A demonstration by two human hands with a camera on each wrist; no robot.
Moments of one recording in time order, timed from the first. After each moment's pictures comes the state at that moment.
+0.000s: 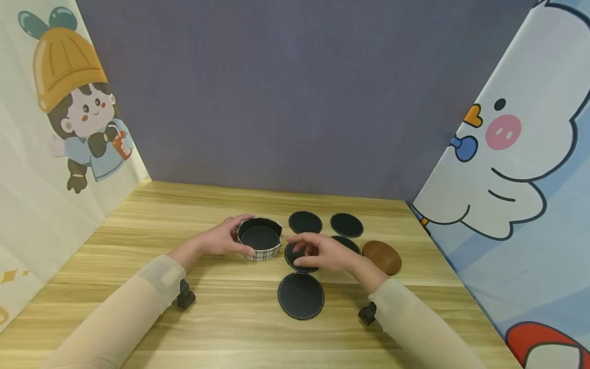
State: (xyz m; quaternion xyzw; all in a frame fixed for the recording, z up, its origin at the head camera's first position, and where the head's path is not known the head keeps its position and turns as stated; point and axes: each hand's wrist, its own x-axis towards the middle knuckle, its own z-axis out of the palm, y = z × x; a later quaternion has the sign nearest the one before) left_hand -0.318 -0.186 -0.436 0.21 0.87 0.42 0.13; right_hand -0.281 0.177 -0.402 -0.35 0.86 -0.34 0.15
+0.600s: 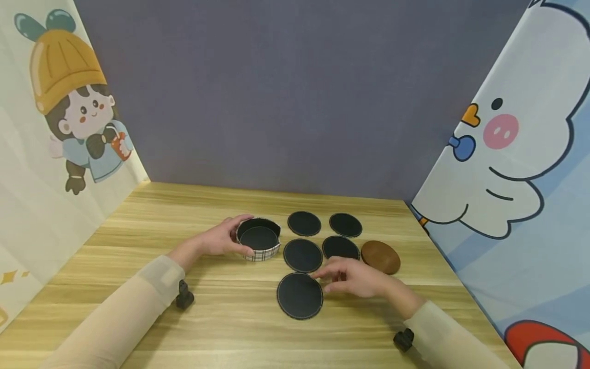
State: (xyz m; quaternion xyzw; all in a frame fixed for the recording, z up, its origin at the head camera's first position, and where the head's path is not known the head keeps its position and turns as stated) left_hand -0.320 -0.185 -0.438 0.22 0.88 0.40 0.12; right_hand -0.241 0.247 -0.420 -0.38 0.86 -0.29 0.16
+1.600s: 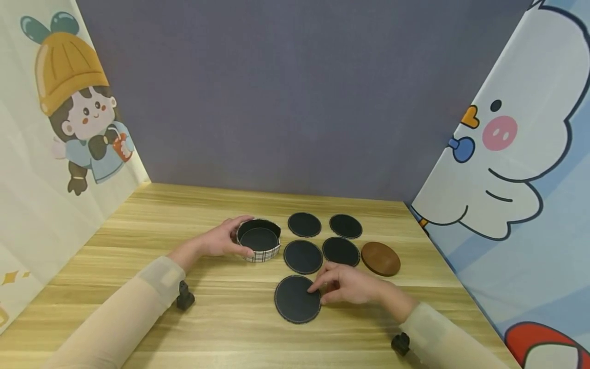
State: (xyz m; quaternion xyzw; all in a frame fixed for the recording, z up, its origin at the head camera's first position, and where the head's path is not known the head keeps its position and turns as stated) left_hand -0.319 -0.185 -0.439 0.22 0.88 0.41 0.13; right_hand -0.234 0.234 -0.429 -0.38 0.85 -0.31 0.20
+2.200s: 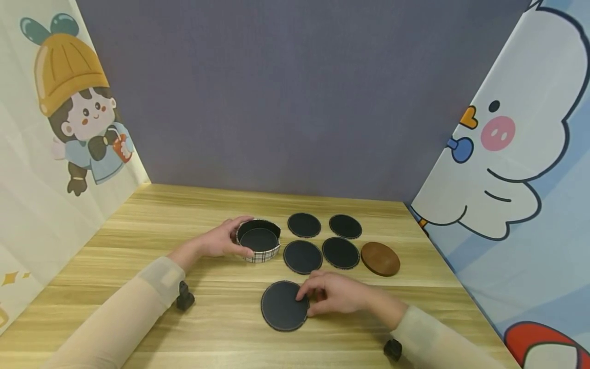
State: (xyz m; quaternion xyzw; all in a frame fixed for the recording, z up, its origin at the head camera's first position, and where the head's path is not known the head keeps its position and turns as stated) left_hand -0.317 -0.185 -0.436 0.21 0.87 0.42 0.13; right_hand -0.219 0.203 -0.427 -0.42 0.85 -0.27 0.19
